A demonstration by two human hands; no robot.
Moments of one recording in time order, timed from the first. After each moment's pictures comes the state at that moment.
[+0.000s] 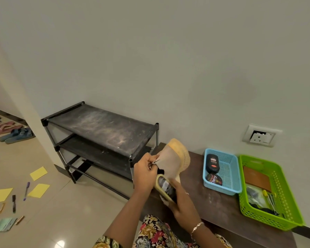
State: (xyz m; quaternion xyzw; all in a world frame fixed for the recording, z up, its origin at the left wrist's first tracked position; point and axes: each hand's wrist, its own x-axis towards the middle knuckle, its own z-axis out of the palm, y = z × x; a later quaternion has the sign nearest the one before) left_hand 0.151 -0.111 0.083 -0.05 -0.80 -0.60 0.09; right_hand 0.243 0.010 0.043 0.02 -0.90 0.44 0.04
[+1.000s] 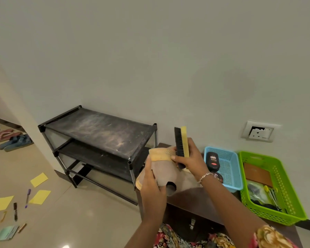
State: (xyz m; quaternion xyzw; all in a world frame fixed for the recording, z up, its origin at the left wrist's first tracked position) left_hand 0.203 -0.088 0.070 -0.03 -0.85 -0.51 0.14; right_hand 0.162 0.052 0.120 -0.04 -0.78 0.62 0.09
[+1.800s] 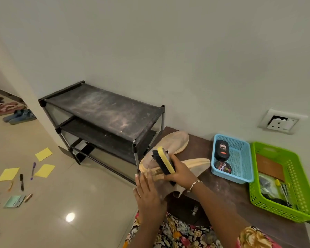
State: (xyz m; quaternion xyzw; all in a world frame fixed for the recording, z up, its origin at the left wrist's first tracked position) left_hand 0.211 -0.109 -0.025 -0.02 -0.98 -0.22 0.02; right_hand 0.161 0.016 0.041 0.02 -0.86 0.50 -0.12
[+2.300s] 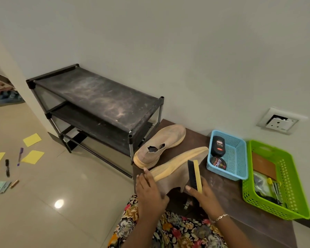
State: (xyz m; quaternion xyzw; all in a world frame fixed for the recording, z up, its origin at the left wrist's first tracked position) left_hand 0.213 -0.096 -0.041 0.00 -0.96 -0.25 -0.08; right_hand 0.238 0.072 -0.012 -0.20 -0.79 0.57 -0.10
